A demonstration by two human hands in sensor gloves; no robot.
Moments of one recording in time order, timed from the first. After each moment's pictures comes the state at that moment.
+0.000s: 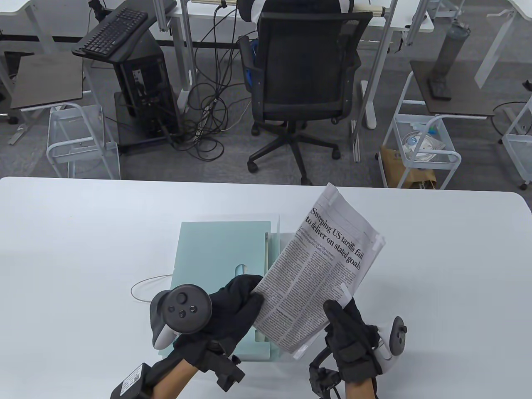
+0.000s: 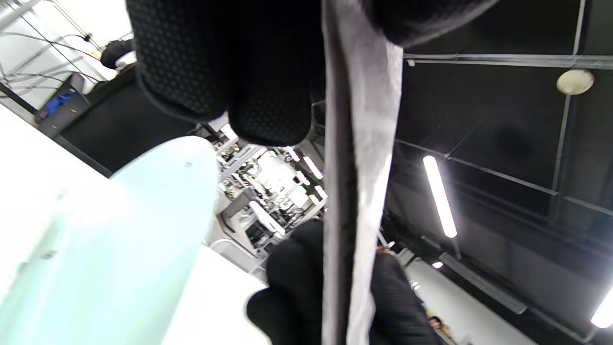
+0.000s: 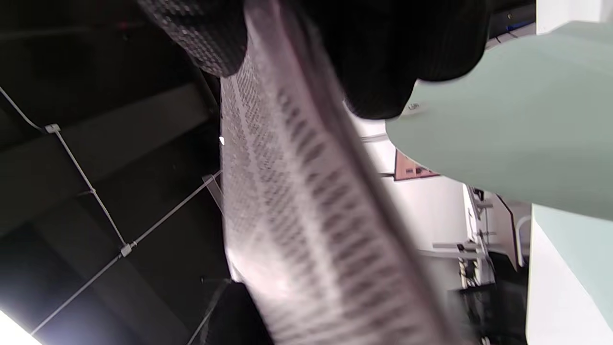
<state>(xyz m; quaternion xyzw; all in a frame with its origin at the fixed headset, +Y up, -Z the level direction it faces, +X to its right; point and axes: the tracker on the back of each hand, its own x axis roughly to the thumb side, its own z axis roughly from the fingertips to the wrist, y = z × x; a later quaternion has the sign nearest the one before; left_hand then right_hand) -0.133 -0.607 -0.261 0.03 -0.24 0.42 0.88 0.168 -0.728 -0.267 0.18 -0.06 0.55 0.81</state>
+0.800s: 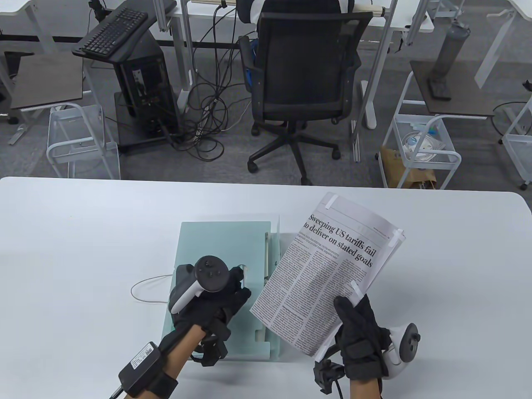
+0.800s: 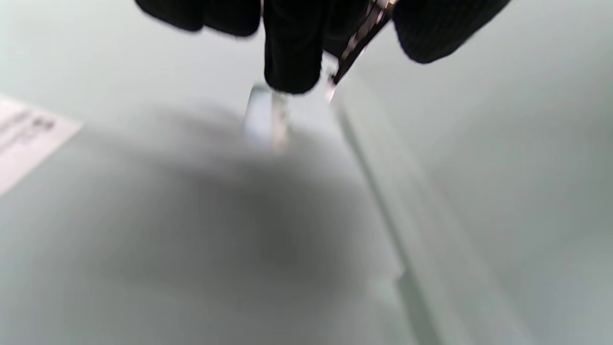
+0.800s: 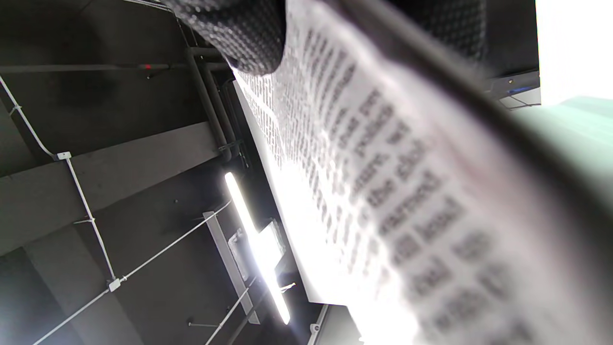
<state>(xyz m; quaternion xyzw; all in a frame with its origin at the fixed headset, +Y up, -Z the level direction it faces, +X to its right) -0.135 -0.716 -0.340 -0.23 -0.06 0.22 0.95 0.185 -0.725 -0.264 0.13 -0.11 0.56 0.81</state>
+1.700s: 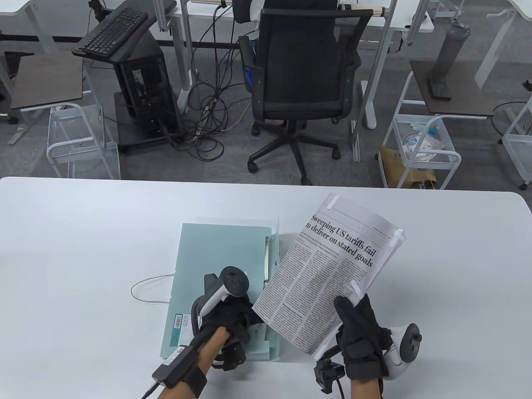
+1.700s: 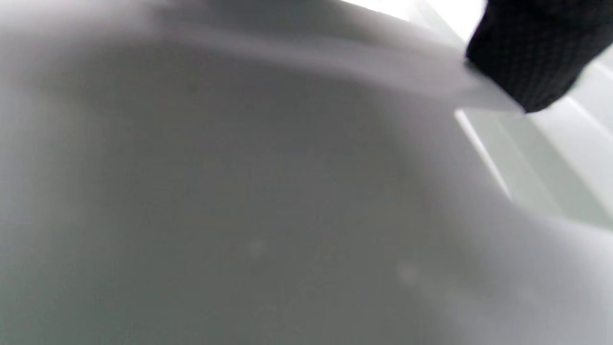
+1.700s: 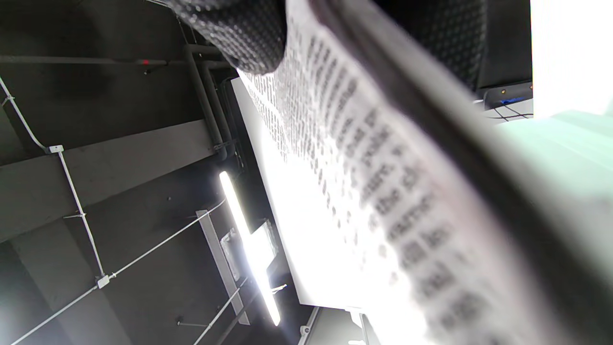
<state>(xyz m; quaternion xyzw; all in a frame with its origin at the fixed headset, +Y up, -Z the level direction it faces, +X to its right) -0.112 -0.781 -0.355 -0.28 -0.02 0.23 0.93 0.187 -0.727 -0.264 0.13 -0.11 0.57 0.80</state>
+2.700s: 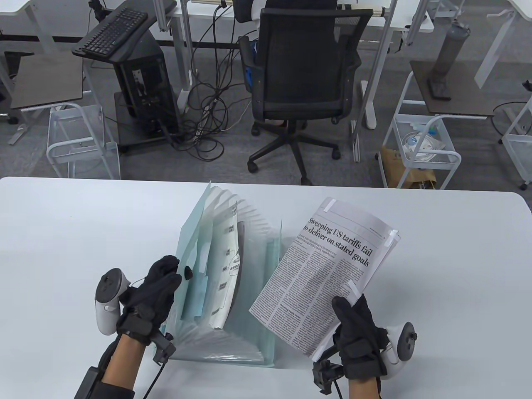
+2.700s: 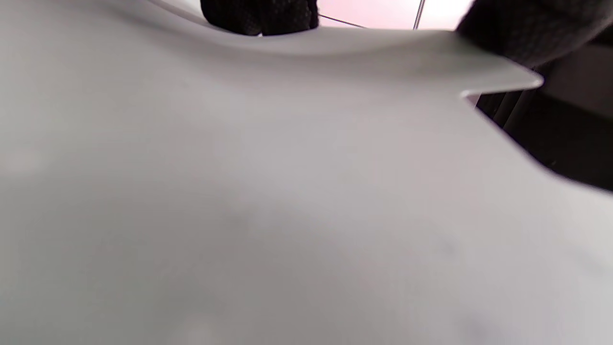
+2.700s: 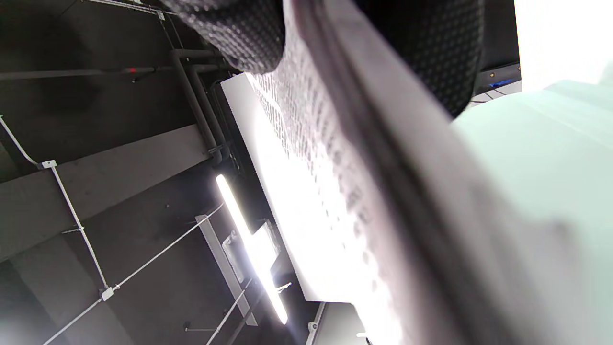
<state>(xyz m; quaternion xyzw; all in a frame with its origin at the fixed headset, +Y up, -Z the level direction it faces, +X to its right) -0.283 -0.742 -0.325 -0.11 -0.12 0.74 0.66 0.182 -0.730 -0.265 0.13 -0.09 0.55 0.82</state>
